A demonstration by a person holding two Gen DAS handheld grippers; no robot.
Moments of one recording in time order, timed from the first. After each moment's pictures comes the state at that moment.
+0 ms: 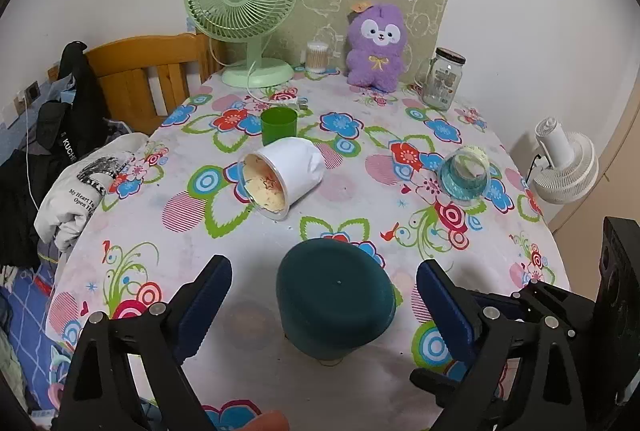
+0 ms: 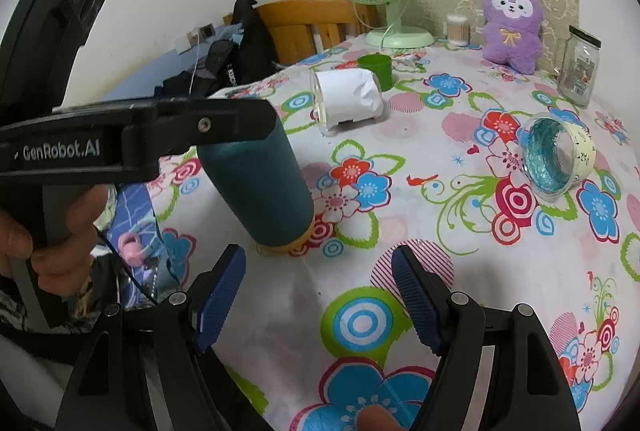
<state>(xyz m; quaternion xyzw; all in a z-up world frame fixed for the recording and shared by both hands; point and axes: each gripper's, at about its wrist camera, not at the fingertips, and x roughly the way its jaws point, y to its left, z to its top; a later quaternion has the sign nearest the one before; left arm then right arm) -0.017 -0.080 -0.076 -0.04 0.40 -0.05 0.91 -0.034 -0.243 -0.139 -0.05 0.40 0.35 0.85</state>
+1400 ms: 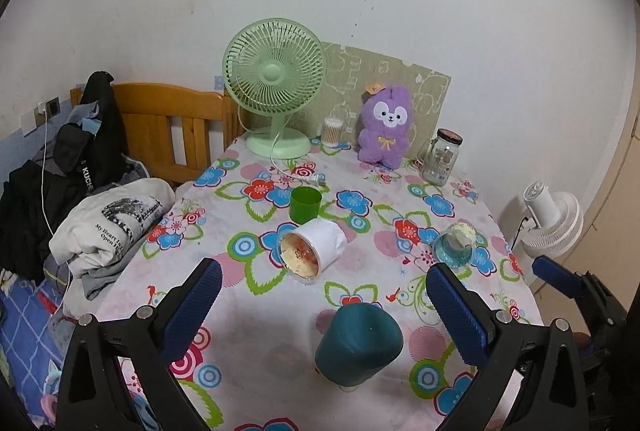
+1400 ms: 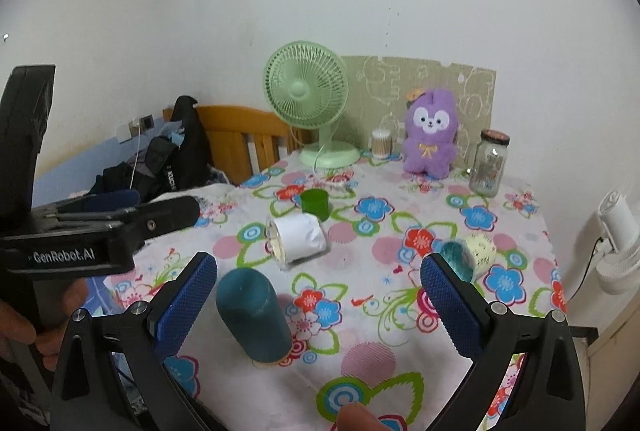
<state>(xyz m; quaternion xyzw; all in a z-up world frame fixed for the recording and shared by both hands) -0.048 -0.029 -0.009 -0.07 0.30 -0.05 0.95 -0.067 -0.230 -0.034 -0.03 0.24 0.20 0.95</state>
